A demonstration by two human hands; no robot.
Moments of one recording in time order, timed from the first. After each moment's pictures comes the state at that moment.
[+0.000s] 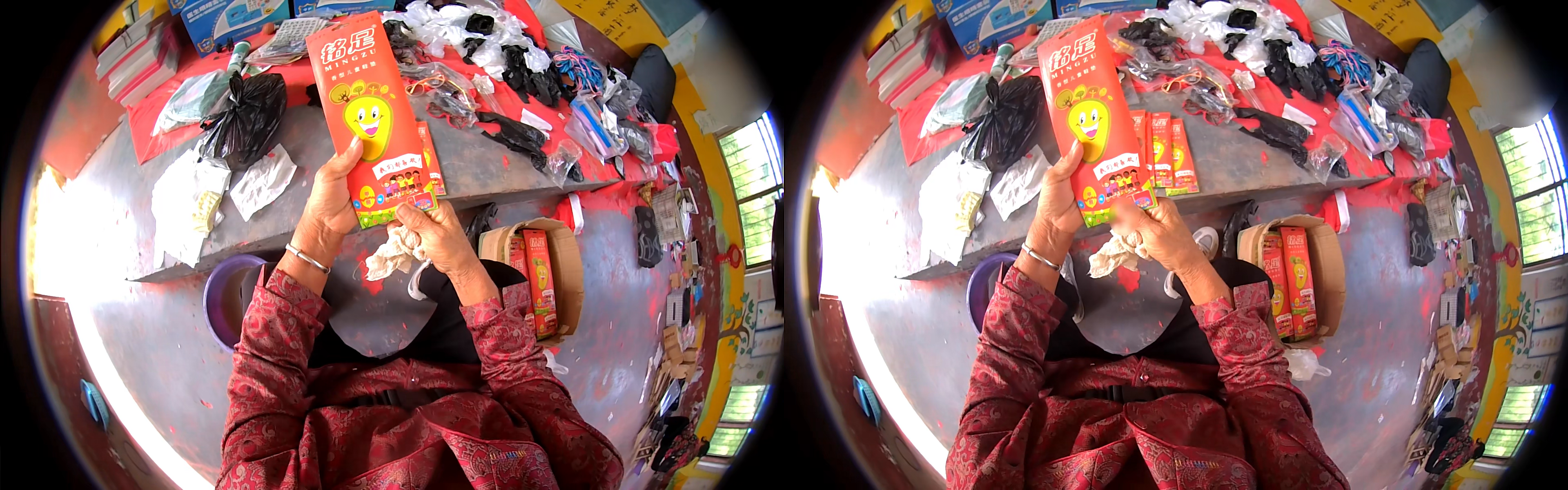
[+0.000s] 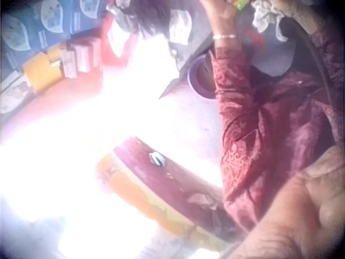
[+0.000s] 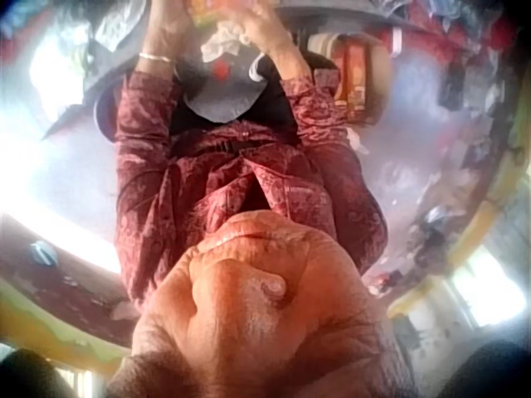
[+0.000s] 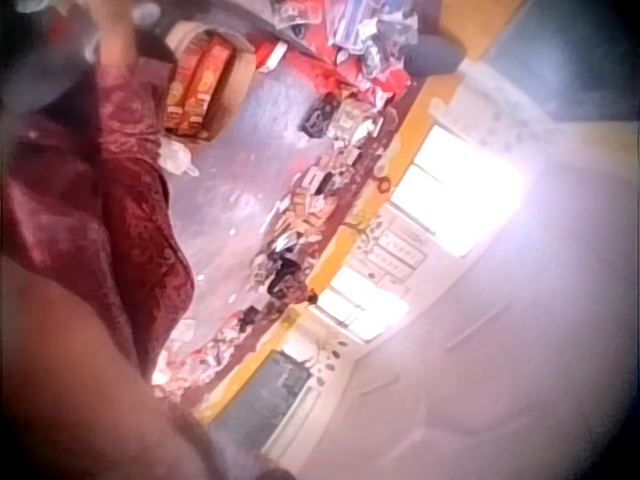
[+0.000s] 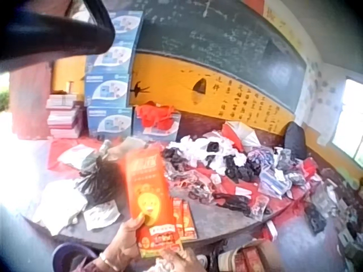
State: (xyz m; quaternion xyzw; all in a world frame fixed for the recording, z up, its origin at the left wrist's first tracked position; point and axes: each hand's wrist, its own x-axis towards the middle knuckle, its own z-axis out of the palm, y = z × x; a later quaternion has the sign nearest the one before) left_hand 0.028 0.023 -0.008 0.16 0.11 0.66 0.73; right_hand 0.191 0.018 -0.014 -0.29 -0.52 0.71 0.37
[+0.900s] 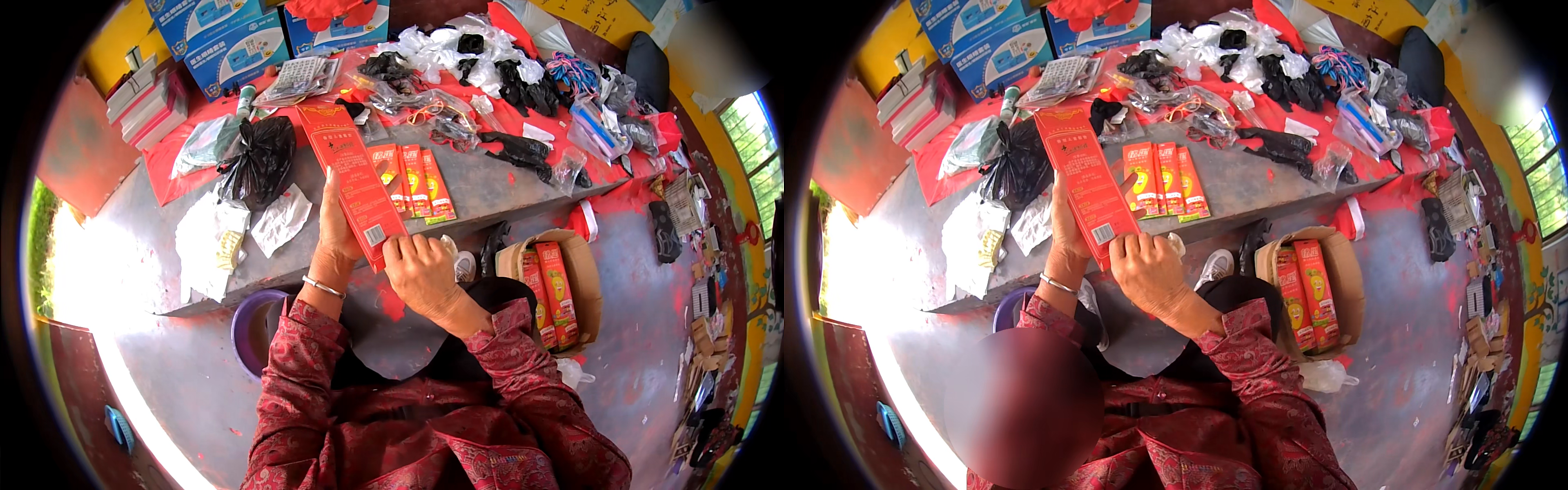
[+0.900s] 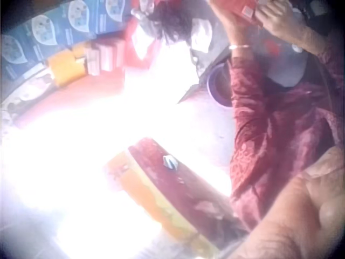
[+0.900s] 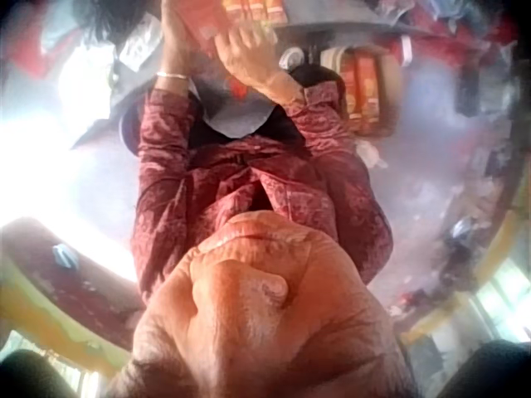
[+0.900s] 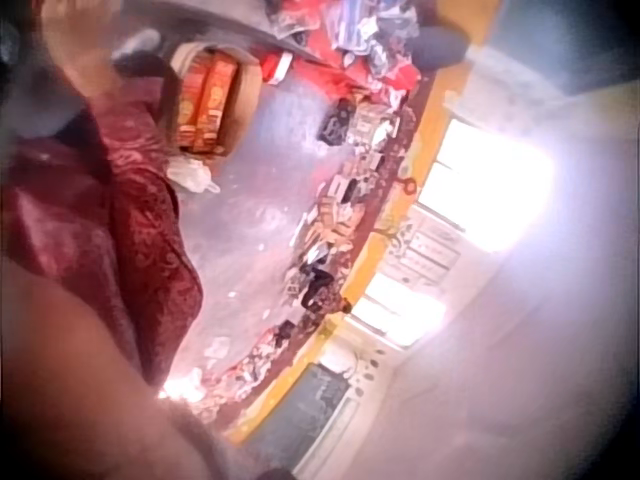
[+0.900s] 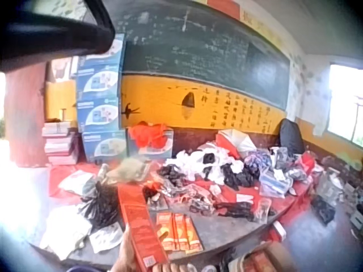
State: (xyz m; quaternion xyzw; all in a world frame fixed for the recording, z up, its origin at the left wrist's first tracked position) left_hand 0.029 0.031 -0.006 0.16 0.11 0.68 0.71; right_hand 0.176 0.000 -0.006 -0.31 -0.89 -0.18 0.27
